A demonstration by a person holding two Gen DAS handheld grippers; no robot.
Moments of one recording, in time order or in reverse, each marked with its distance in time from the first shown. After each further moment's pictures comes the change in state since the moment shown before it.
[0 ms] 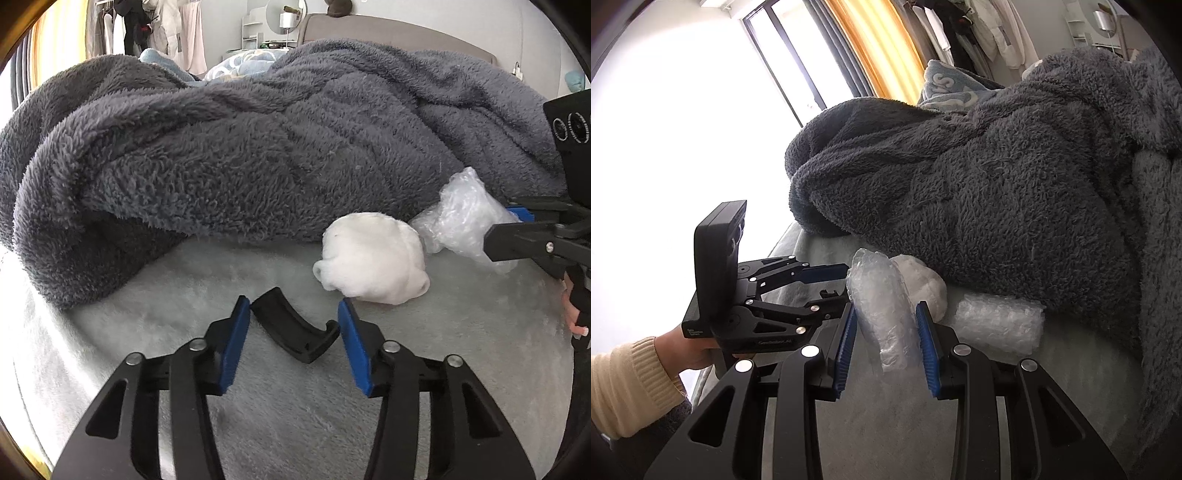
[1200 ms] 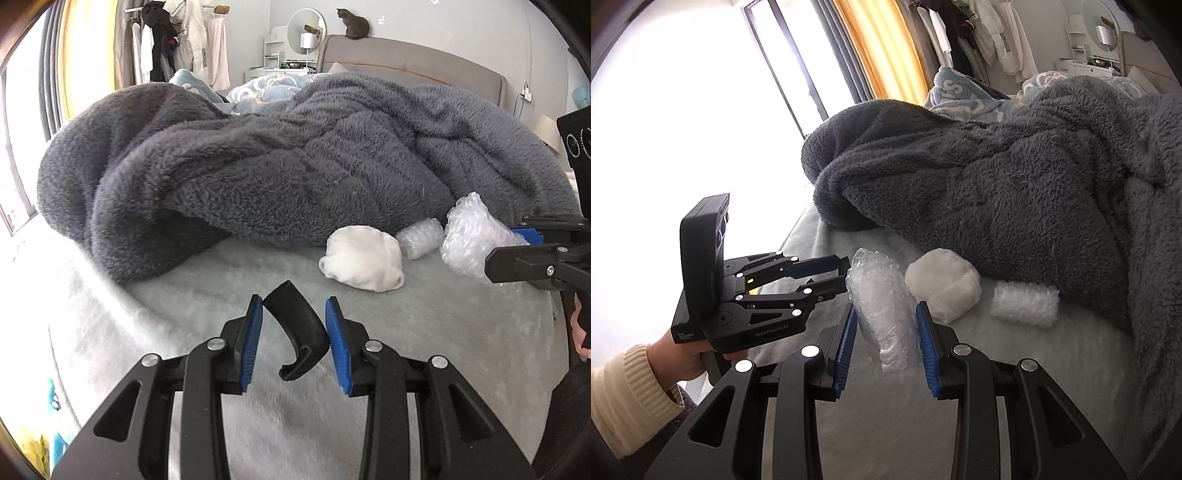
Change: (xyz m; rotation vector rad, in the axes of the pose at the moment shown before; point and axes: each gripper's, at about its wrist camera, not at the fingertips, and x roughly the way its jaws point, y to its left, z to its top) left arm -0.068 -0.003 -0.016 -0.060 -0.083 0.060; right arm -0.022 0.061 -0.003 -0.005 0.004 -0.069
